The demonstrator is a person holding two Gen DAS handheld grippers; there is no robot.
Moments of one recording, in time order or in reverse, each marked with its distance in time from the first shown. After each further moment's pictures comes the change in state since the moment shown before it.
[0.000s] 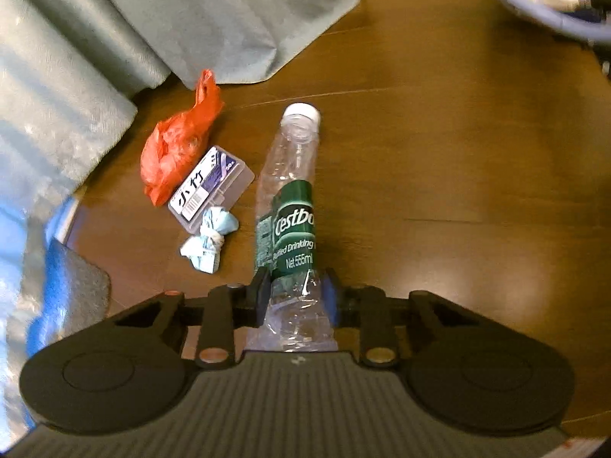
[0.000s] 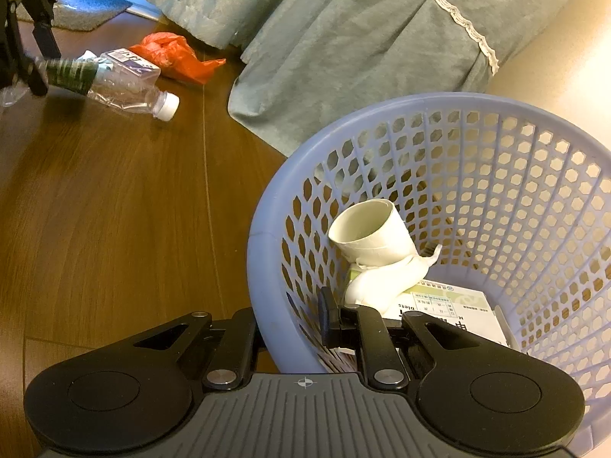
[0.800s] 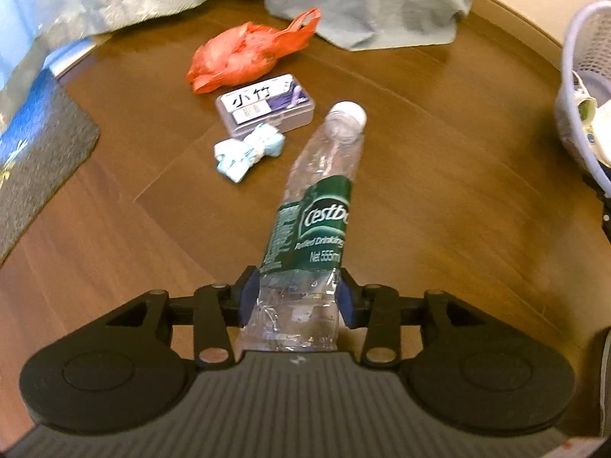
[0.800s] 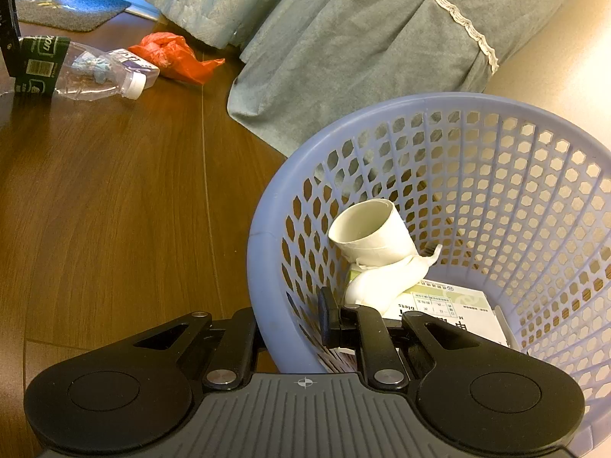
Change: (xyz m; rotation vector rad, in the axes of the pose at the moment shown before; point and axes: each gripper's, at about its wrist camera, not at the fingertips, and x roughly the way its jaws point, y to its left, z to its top) left arm -0.003 0.071 -0.038 -0.503 0.101 -0.192; right arm 0.000 0.000 0.002 0.001 0.002 0.000
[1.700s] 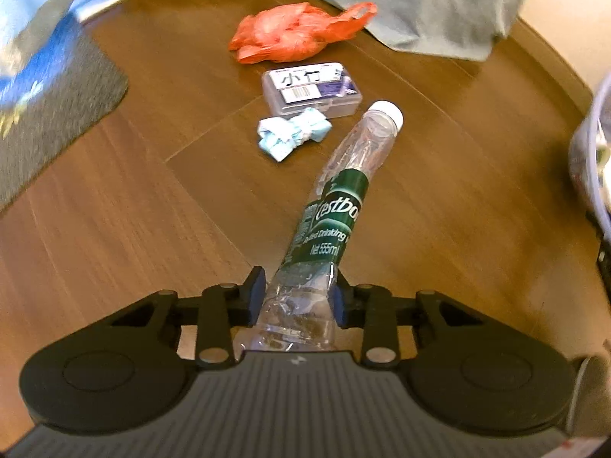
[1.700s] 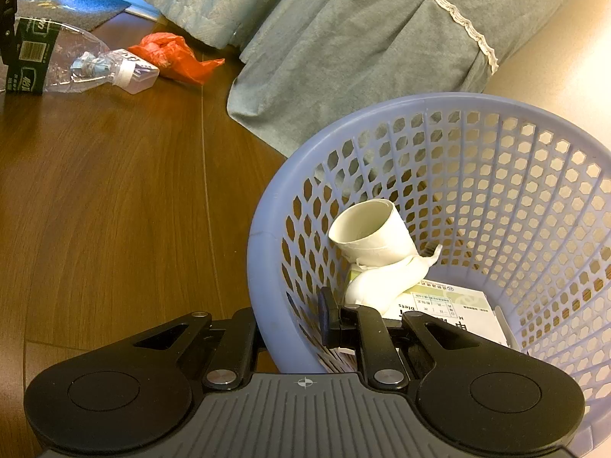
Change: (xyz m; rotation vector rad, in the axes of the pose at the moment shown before) left arm 0.000 0.034 -0.002 -0.123 0.062 -0.033; right arm 0.001 0.000 0.000 0.004 -0.001 0.000
